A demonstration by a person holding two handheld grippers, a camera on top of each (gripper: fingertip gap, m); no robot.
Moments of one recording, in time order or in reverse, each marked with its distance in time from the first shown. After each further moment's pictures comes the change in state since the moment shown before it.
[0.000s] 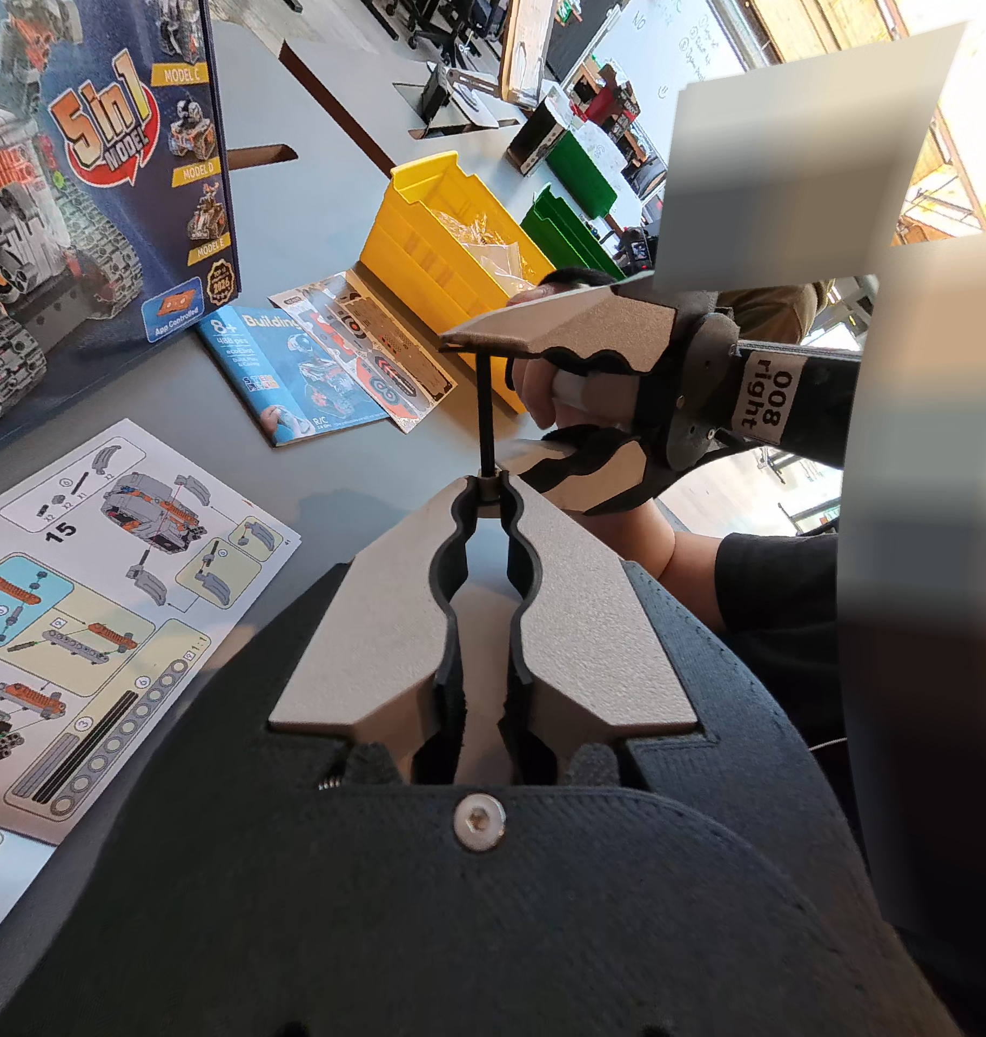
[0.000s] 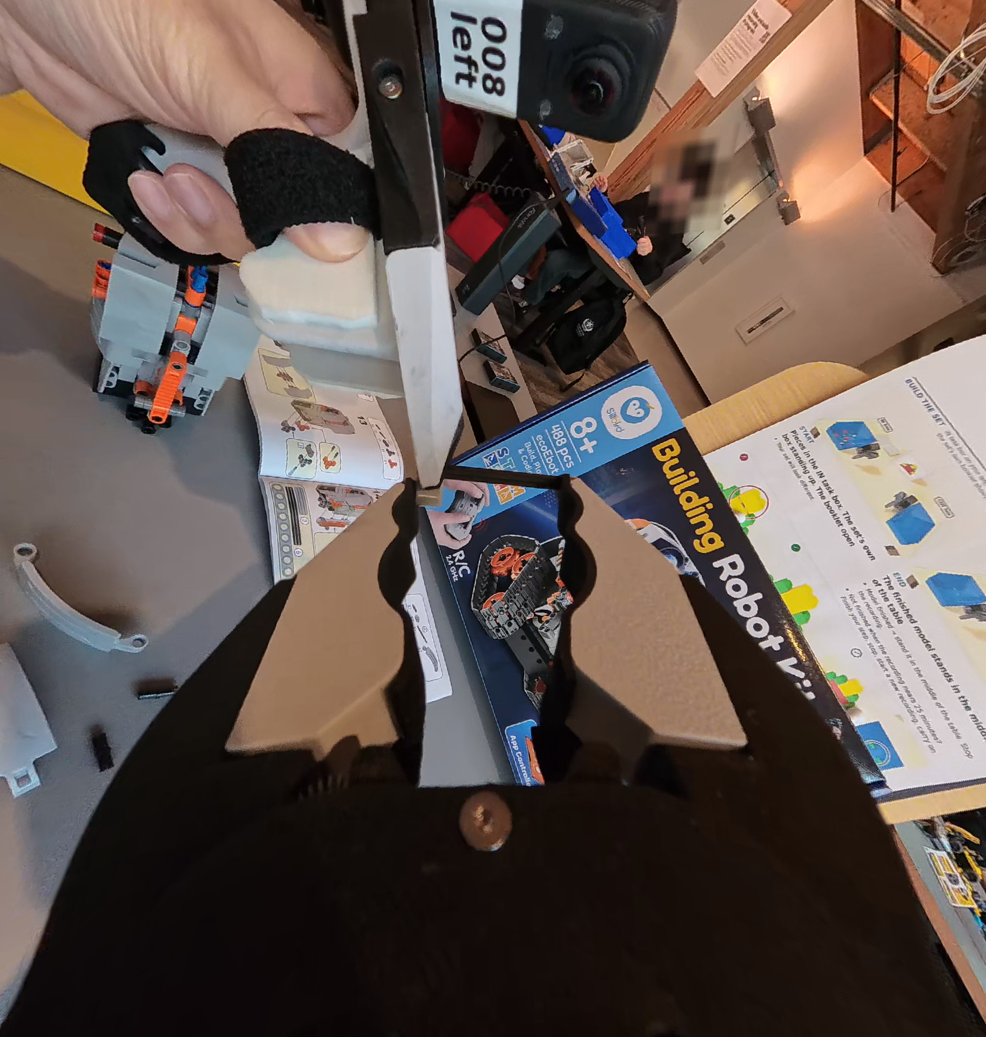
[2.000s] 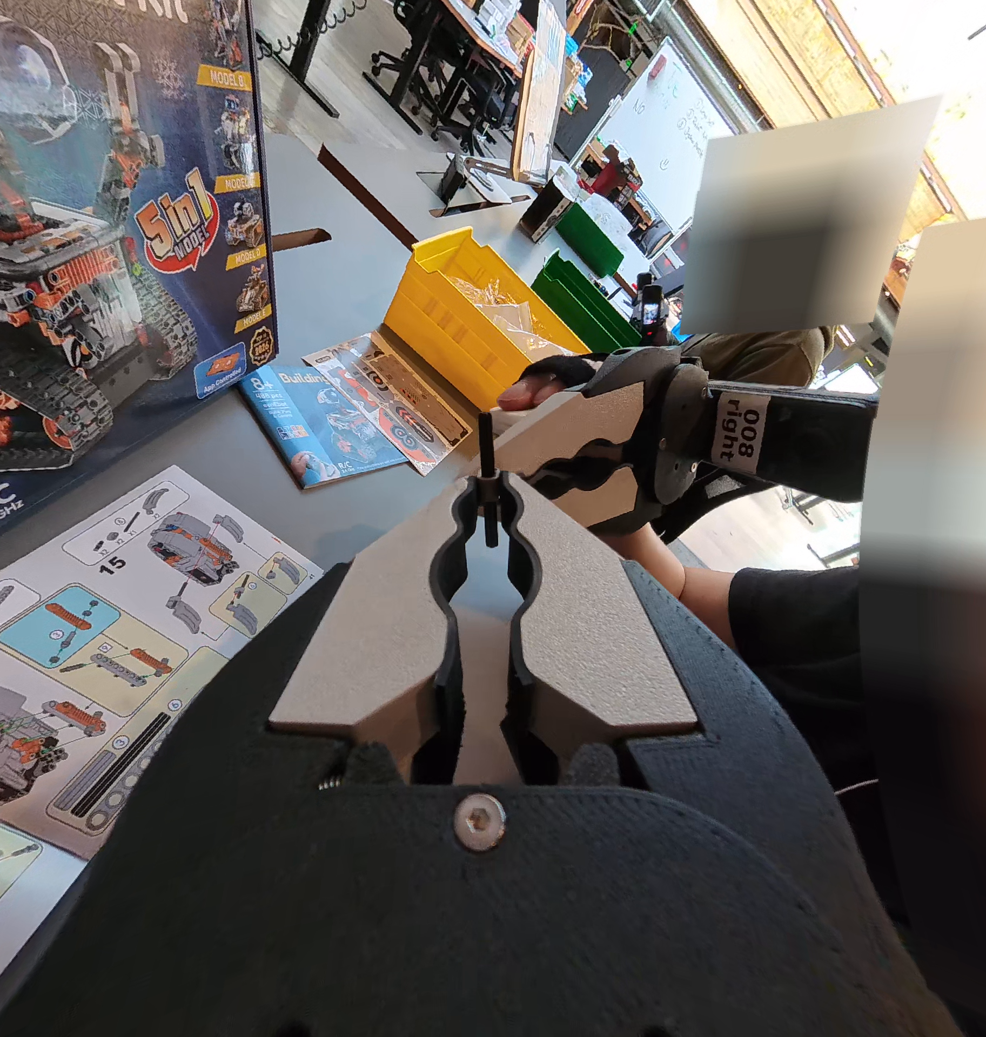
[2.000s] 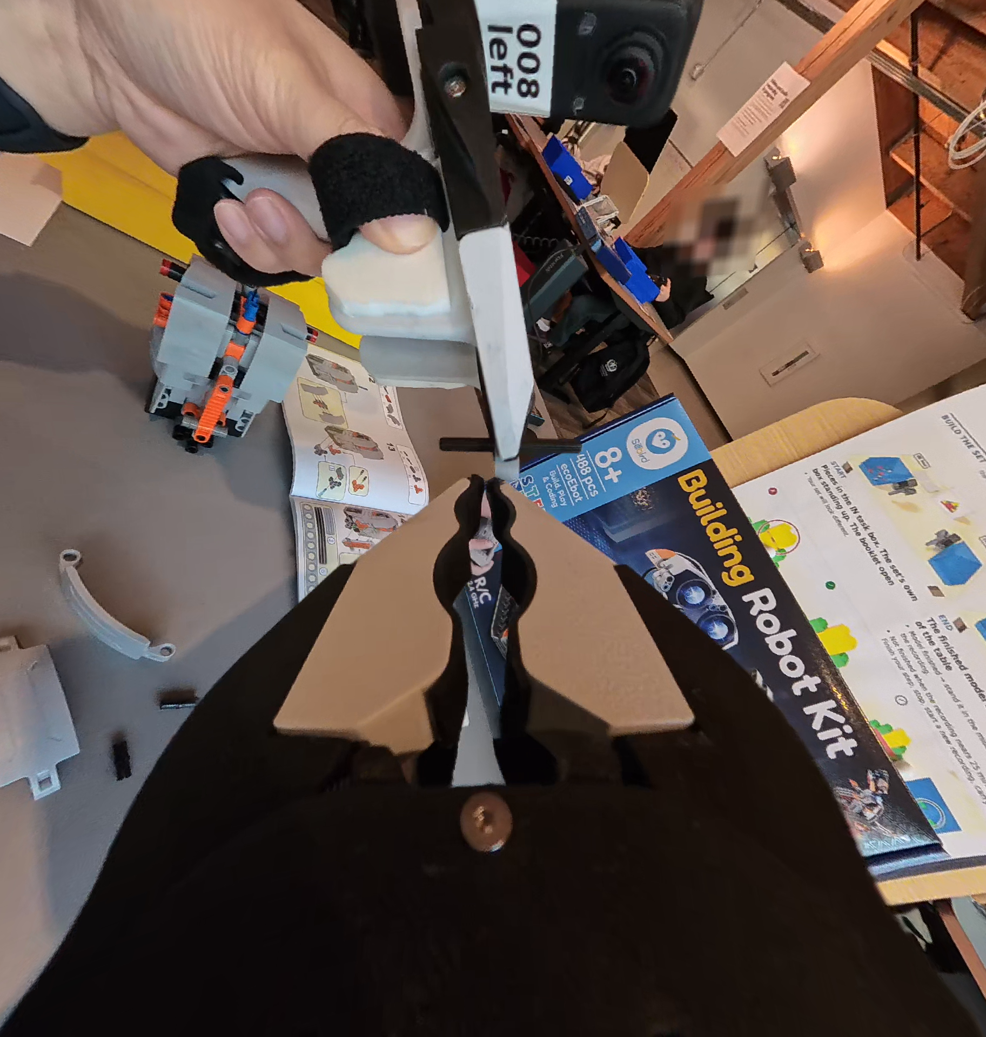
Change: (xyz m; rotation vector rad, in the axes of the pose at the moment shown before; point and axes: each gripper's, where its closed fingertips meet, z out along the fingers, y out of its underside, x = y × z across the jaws) left arm 0.000 -0.018 -0.011 0.109 -0.033 0.035; right arm -0.010 -0.006 0.000 0.081 -0.055 0.002
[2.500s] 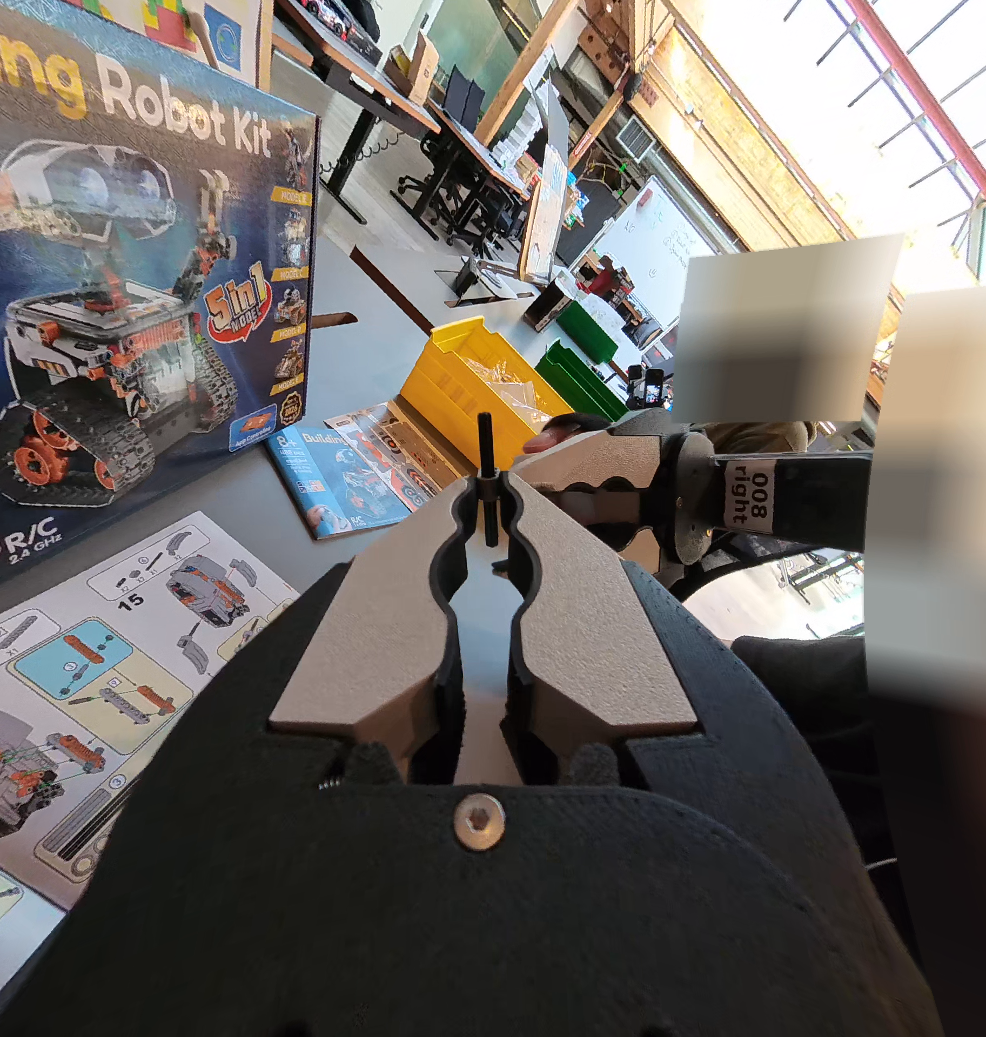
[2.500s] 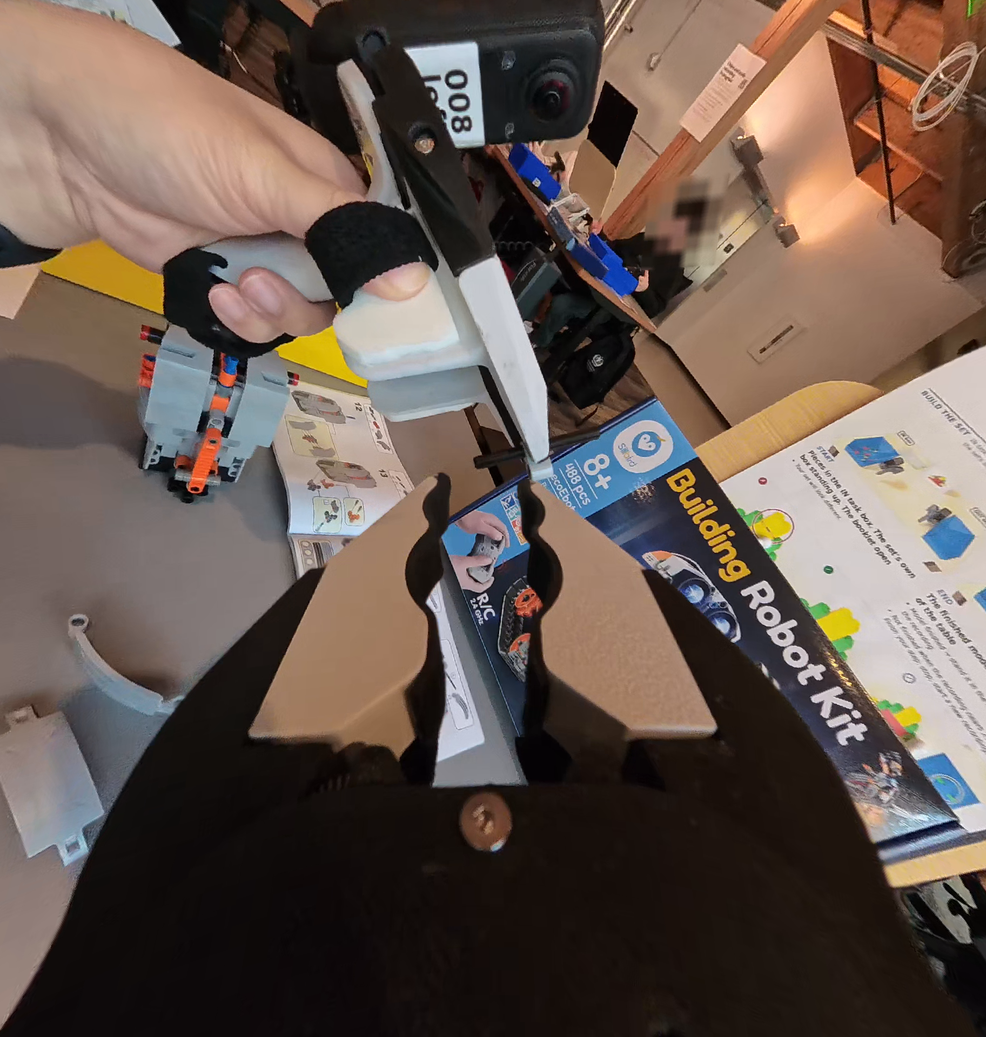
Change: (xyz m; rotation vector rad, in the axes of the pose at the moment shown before) left arm -0.007 -0.022 -0.009 0.155 -0.013 -0.034; right arm 0.007 -0.013 0.003 0.006 0.049 0.084
